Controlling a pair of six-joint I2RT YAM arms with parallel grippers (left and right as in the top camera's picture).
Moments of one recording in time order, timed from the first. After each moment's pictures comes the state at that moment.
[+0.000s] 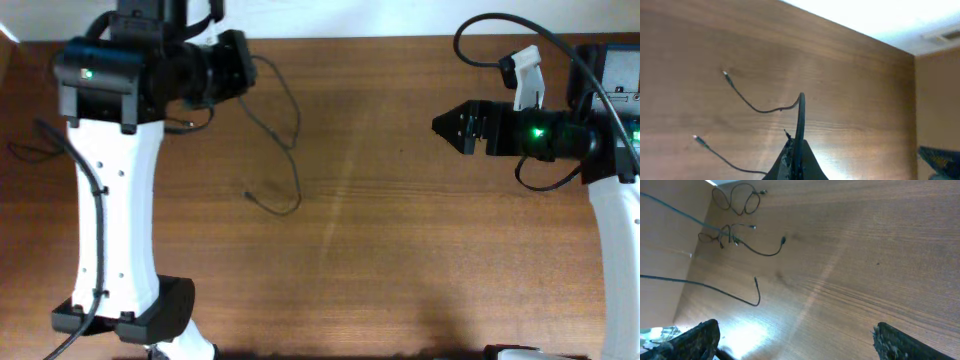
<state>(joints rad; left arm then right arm) -0.15 1.83 2.46 -1.51 0.30 -0.47 -0.04 1.46 1.67 -1.17 -0.67 0.06</state>
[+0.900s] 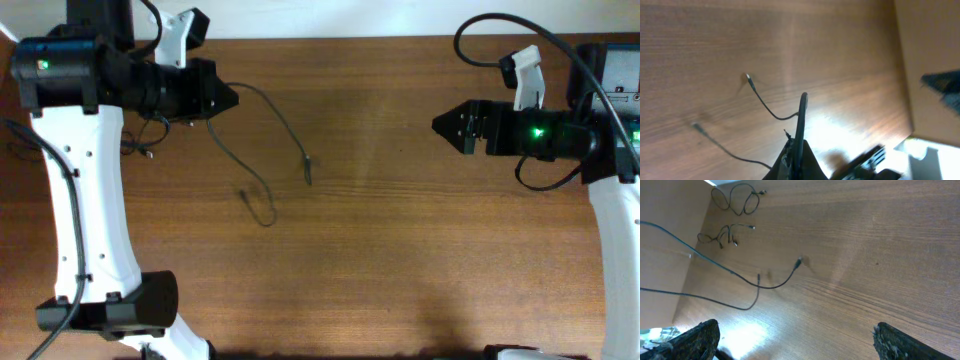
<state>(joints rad) 0.05 1.83 2.33 -1.64 0.65 0.05 -0.04 1.46 1.67 -1.16 -0.66 0.06</state>
